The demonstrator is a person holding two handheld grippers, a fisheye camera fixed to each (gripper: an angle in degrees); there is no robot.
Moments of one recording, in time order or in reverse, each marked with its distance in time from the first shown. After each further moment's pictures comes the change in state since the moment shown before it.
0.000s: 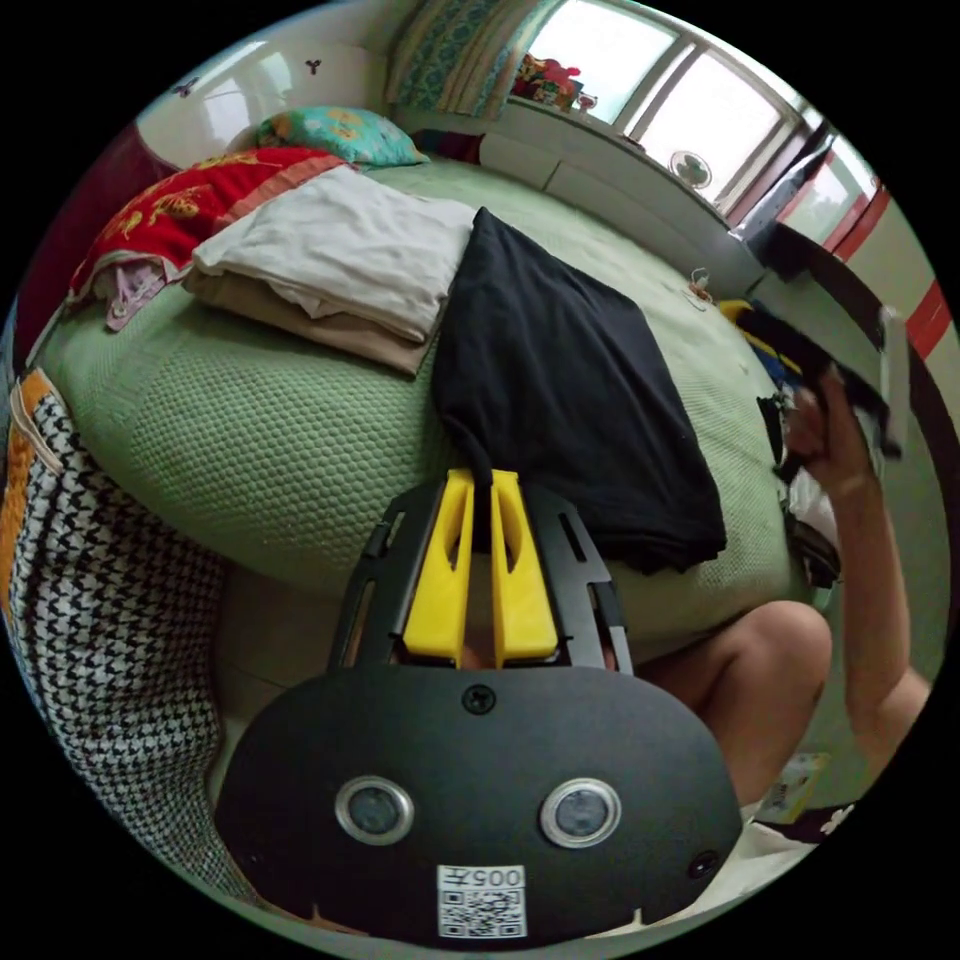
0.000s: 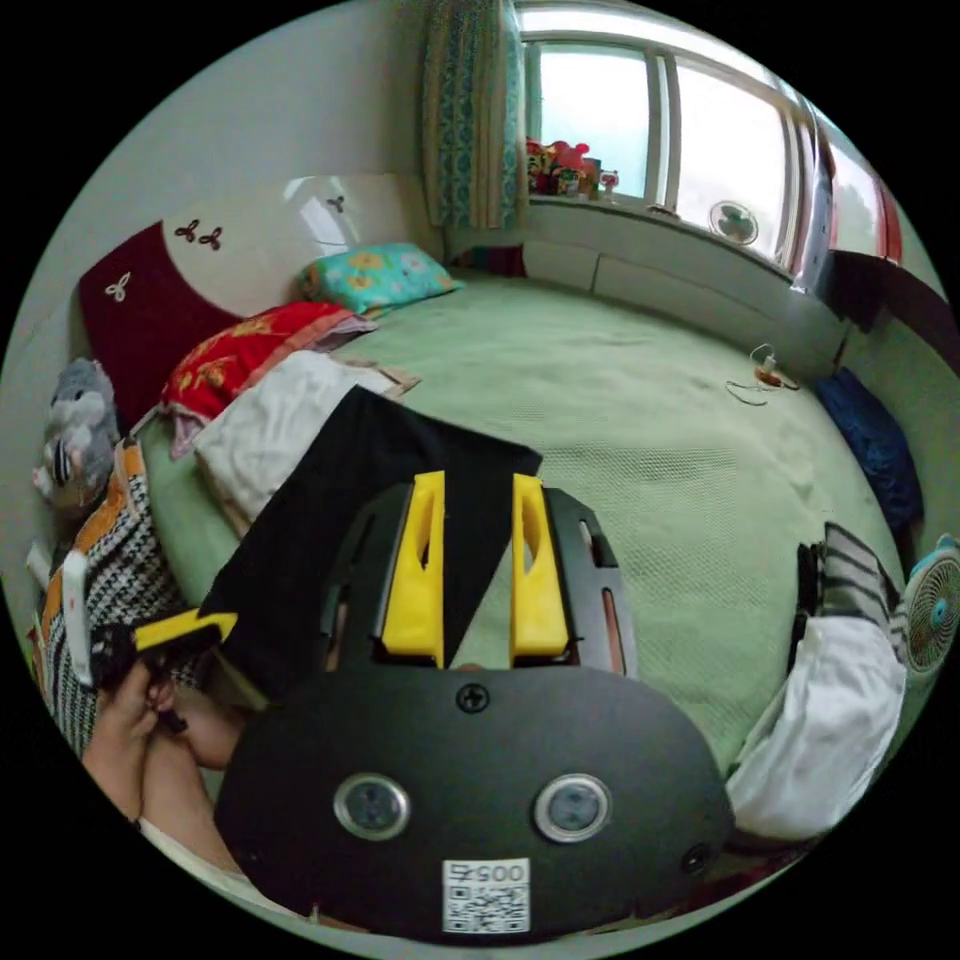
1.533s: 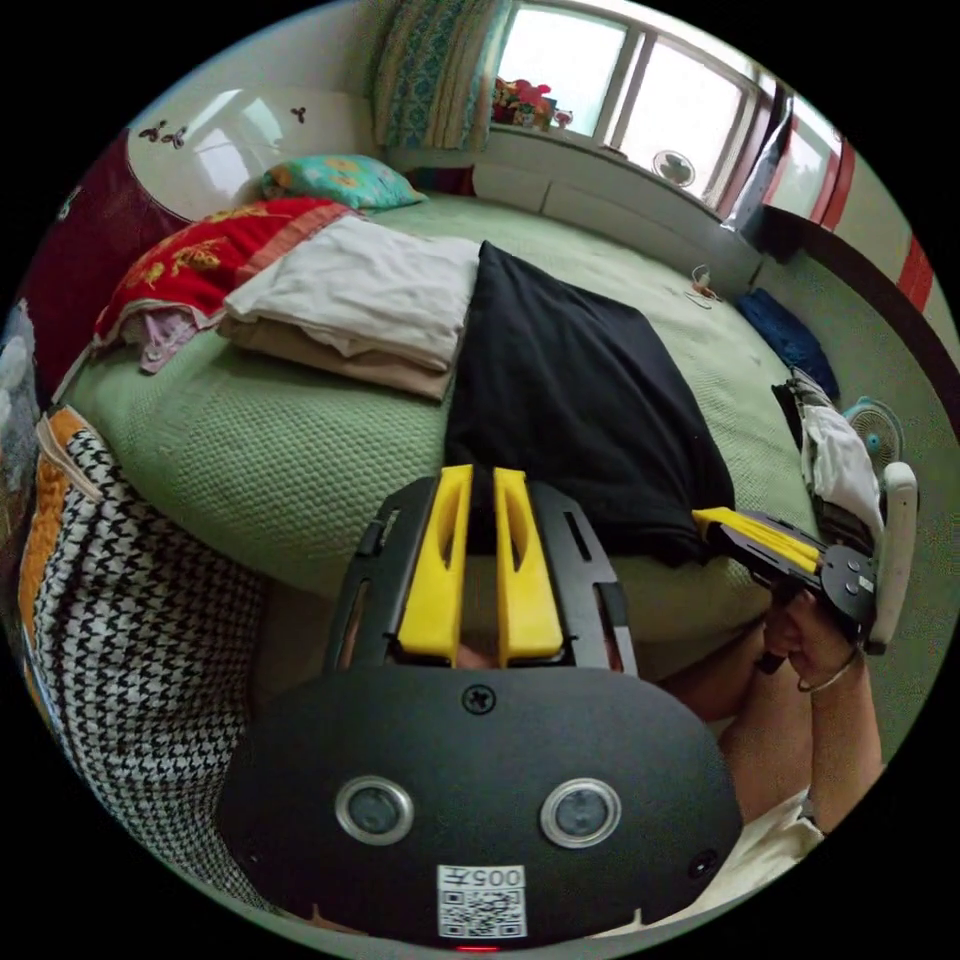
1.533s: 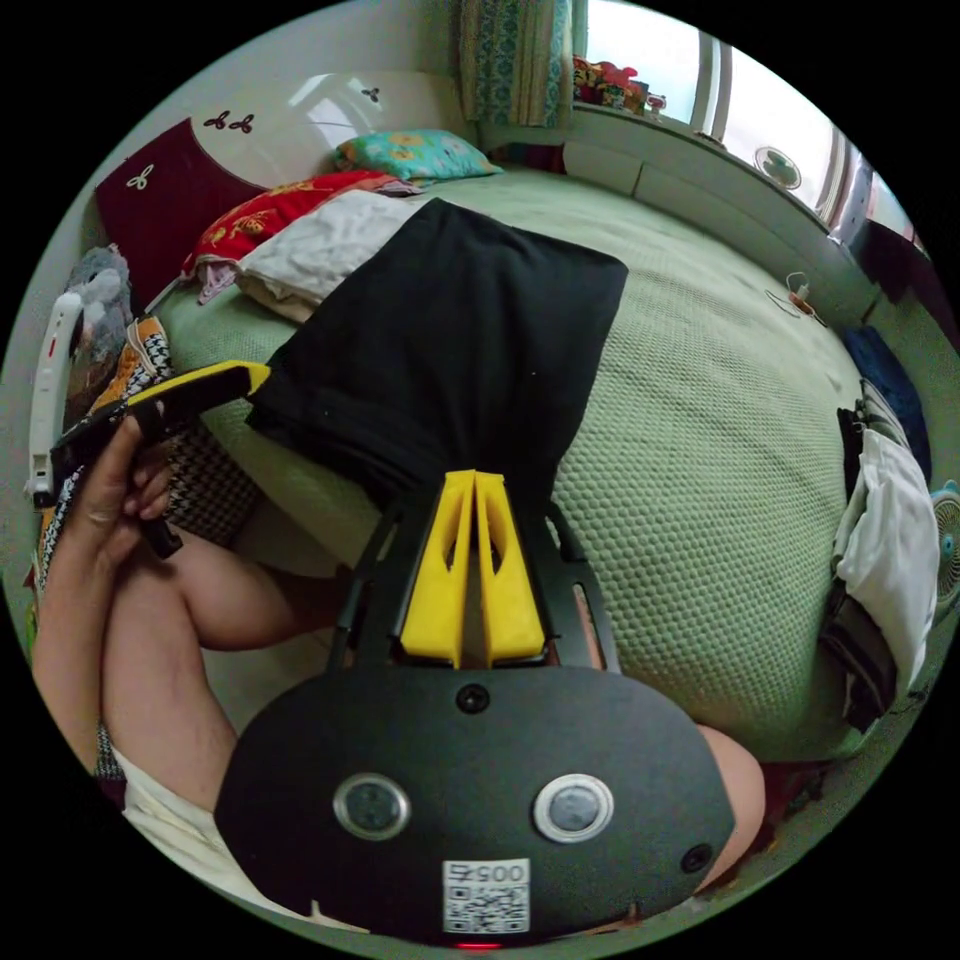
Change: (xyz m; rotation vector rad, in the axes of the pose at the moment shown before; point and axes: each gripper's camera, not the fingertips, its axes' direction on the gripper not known) left arm 0.001 0.071 -0.034 0.137 -0.052 0.059; right arm -0.209 0.232 -0.068 -0.045 0.085 0.022
